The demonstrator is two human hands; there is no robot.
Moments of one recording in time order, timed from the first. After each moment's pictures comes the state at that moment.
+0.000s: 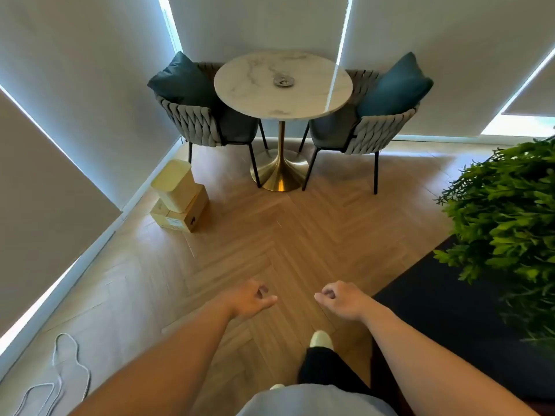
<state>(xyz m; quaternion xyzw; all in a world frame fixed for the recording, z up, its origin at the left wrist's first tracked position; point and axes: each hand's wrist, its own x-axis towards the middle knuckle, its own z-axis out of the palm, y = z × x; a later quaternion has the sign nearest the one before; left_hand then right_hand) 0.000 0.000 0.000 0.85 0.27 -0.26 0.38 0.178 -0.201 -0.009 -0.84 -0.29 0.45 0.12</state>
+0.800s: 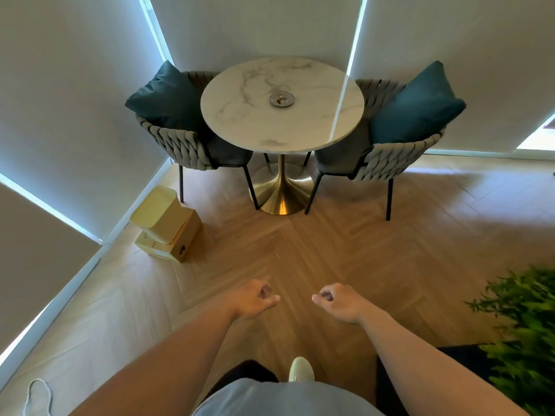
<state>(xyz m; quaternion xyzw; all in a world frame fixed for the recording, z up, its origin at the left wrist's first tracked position) 0.256 0.131 0.002 0.84 0.30 -0.26 0.38 0.430 -0.056 -0.023 -0.83 -0.30 0.46 0.11</state>
